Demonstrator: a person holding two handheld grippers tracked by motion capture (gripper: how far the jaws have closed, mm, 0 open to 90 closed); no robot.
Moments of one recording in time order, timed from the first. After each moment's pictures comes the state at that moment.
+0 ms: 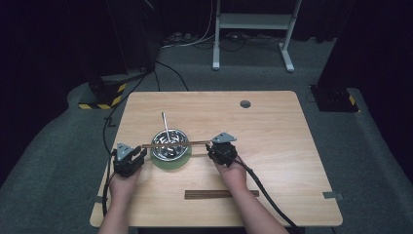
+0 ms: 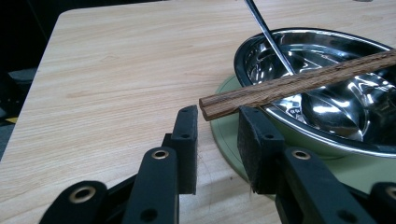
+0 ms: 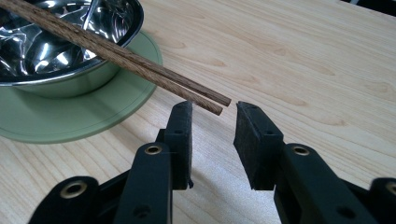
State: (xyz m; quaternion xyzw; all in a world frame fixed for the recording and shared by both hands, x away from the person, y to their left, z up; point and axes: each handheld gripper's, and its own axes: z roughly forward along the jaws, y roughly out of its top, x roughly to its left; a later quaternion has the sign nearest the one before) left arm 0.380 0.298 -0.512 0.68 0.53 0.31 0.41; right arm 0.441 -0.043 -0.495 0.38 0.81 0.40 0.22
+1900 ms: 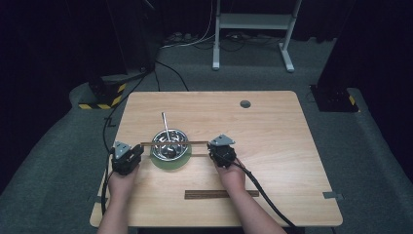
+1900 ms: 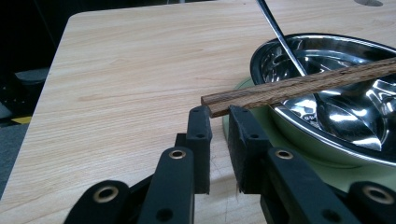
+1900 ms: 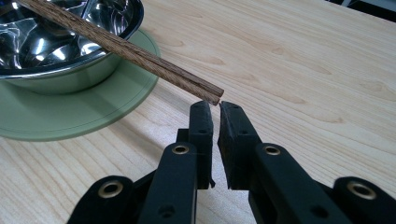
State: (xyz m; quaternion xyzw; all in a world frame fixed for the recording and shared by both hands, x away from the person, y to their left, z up) left arm 0.385 0.306 -0.511 0.67 0.53 0.31 0.41; right arm 0.435 -0.040 -0.500 0.38 0.80 0.39 0.23
